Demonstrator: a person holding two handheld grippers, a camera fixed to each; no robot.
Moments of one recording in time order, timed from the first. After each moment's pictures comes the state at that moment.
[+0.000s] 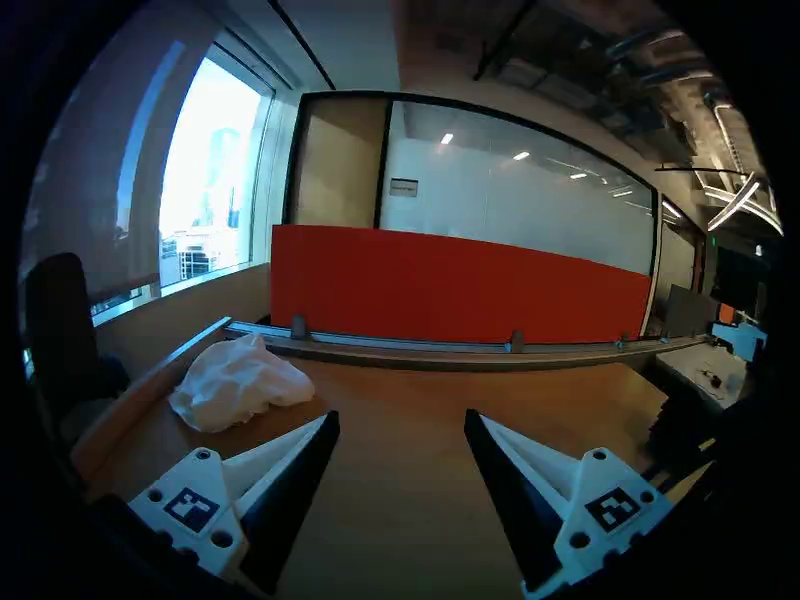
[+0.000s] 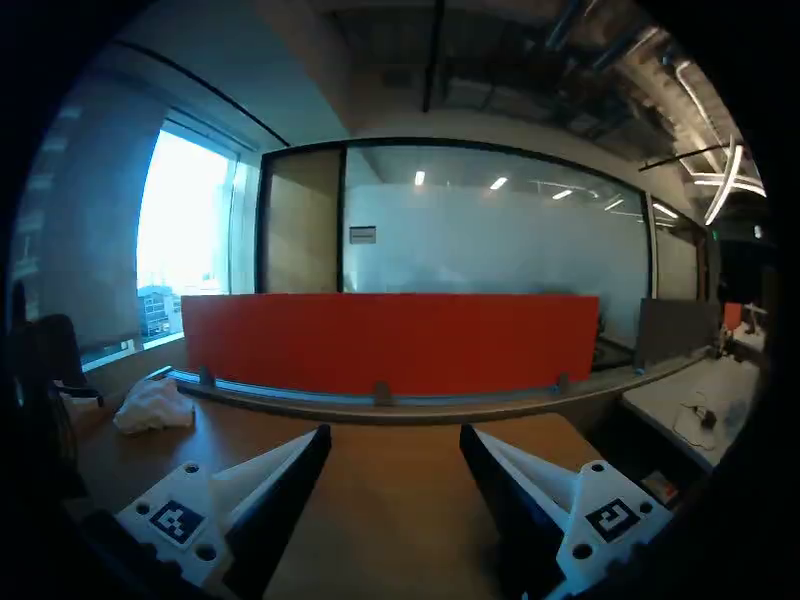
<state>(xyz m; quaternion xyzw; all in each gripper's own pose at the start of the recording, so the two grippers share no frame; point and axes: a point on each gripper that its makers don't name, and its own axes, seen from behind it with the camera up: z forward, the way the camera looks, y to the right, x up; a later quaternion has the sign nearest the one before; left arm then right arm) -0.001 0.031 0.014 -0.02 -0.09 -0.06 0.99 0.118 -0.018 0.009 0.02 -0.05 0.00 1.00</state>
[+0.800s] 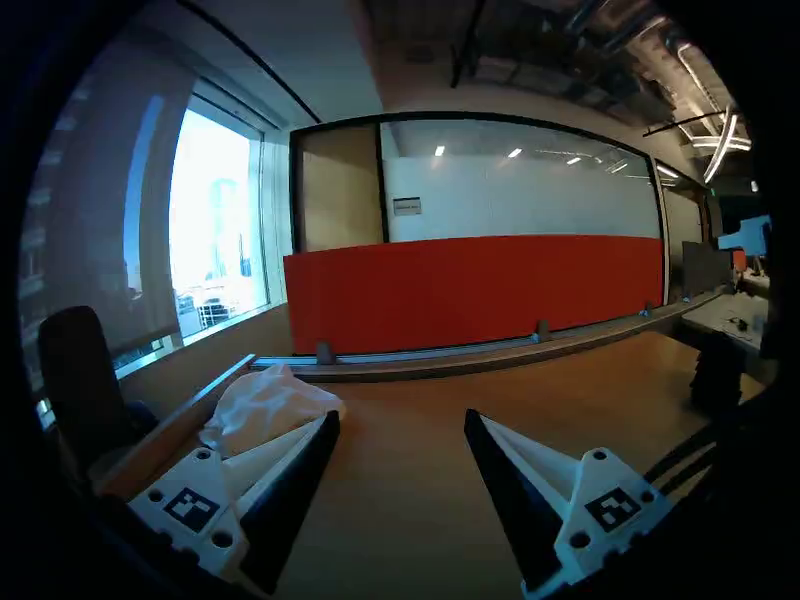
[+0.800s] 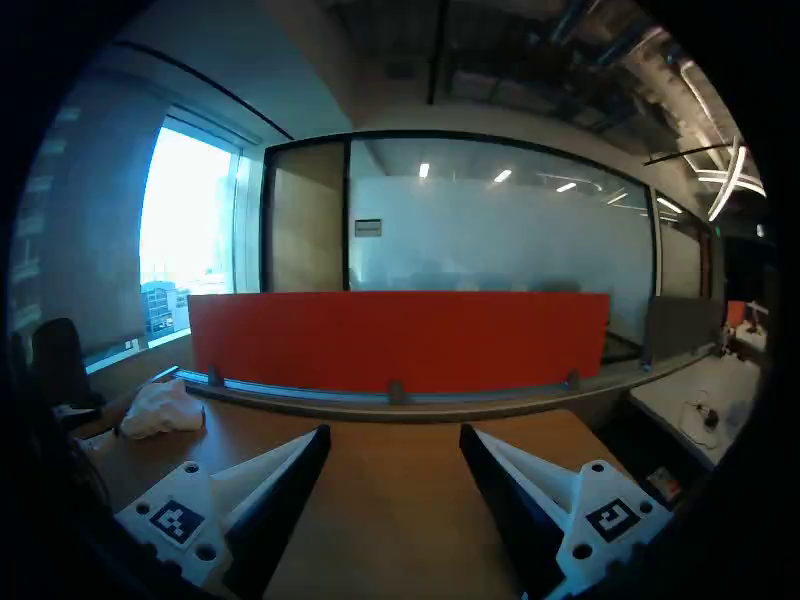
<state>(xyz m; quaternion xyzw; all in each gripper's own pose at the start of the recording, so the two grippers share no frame) -0.022 0.014 0.014 0.01 -0.05 0.03 1.00 0.130 -0.048 0.018 0.02 -0.06 0.01 1.00</state>
